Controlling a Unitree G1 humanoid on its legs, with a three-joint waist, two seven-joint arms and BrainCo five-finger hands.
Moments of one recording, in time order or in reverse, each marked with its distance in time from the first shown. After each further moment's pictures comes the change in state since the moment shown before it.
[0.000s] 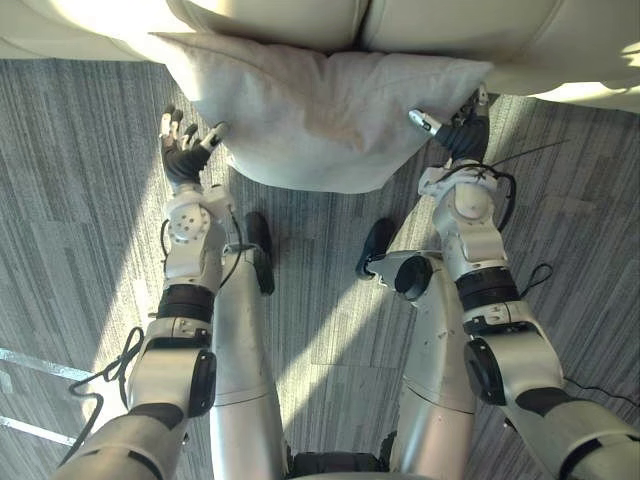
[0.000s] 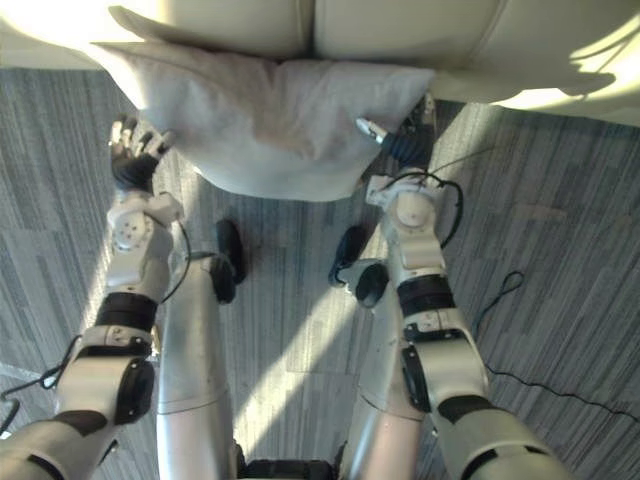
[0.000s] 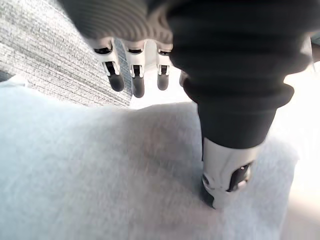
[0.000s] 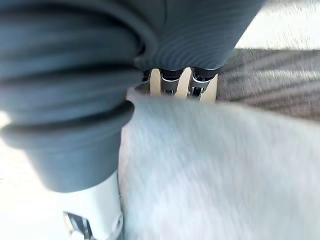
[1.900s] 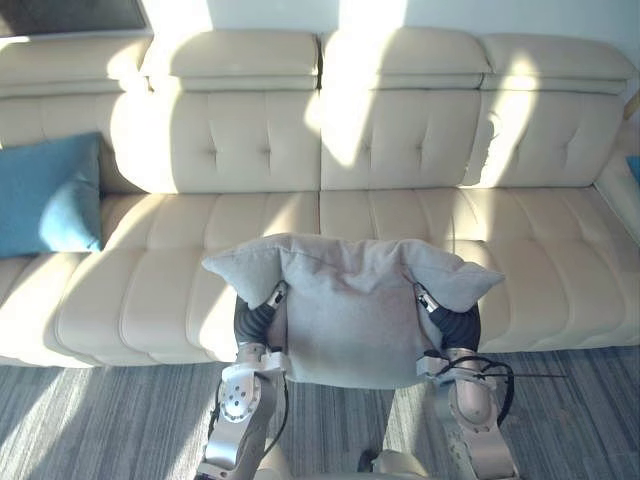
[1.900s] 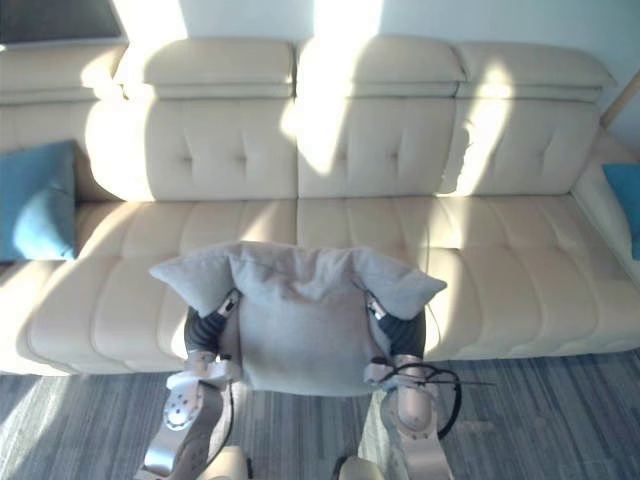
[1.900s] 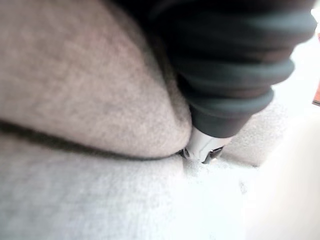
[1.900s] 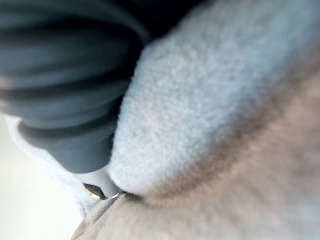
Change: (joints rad) left arm 1.084 -0.129 -0.369 -0.657 -0.045 -0.086 0.008; right arm 1.203 0.051 0.196 -0.776 -0.105 -0.122 0.050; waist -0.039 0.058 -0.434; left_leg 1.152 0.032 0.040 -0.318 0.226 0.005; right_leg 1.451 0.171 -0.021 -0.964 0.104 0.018
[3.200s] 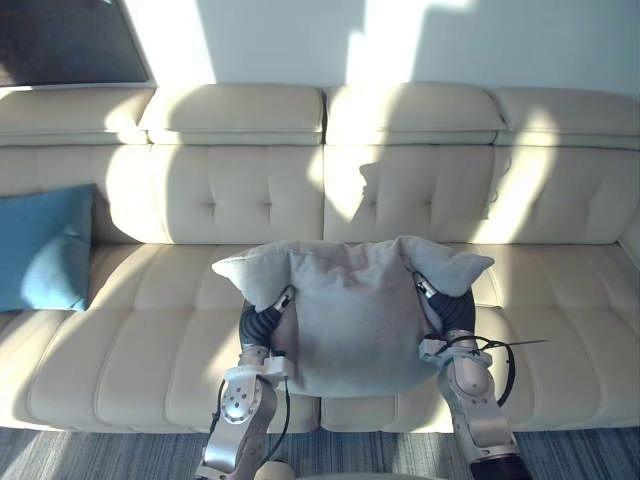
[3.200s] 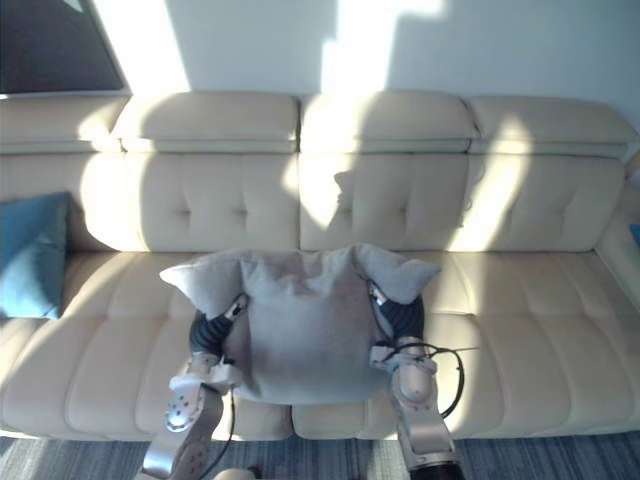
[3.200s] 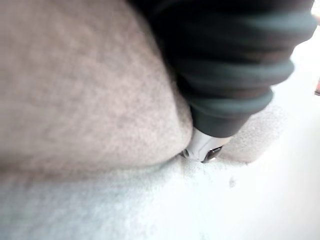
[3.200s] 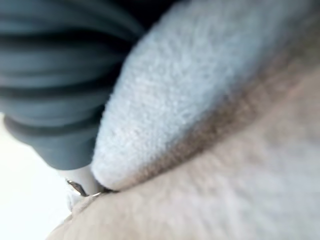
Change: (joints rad) left arm -0.033 0.000 0.006 -0.014 0.005 0.039 -0.036; right arm -0.195 -0.015 -0.069 0.175 -0.039 0.045 0.032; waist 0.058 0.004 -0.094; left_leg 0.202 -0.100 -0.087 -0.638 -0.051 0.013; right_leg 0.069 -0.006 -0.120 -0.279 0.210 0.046
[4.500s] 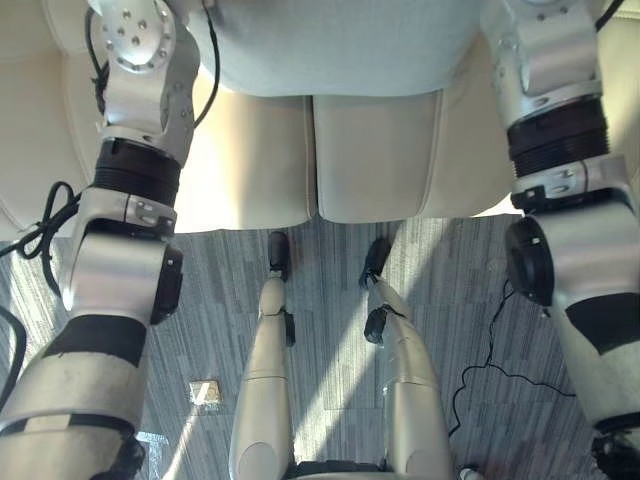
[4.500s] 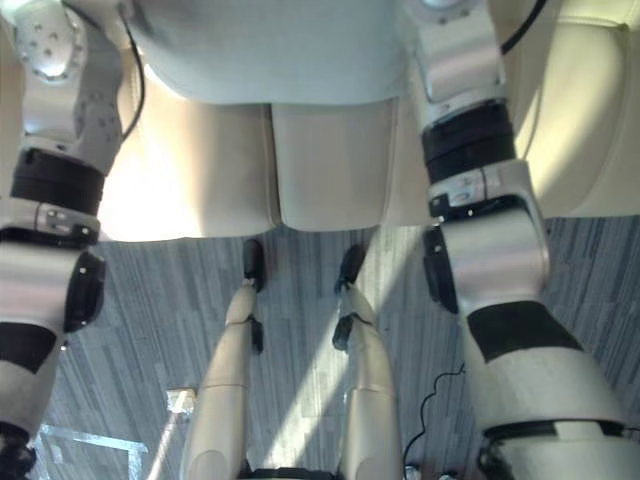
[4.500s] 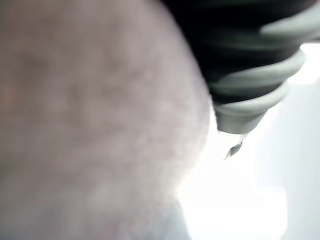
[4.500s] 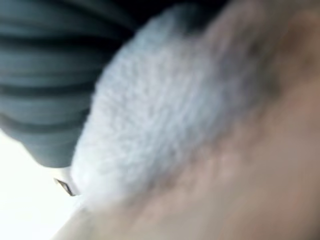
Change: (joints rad) left arm -1.584 0.406 0.170 0.796 -0.082 -0.102 0.126; right arm -1.623 -0.316 0.040 0.705 0.039 0.023 -0.210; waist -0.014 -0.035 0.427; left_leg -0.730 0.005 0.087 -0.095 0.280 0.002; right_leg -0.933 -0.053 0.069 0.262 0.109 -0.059
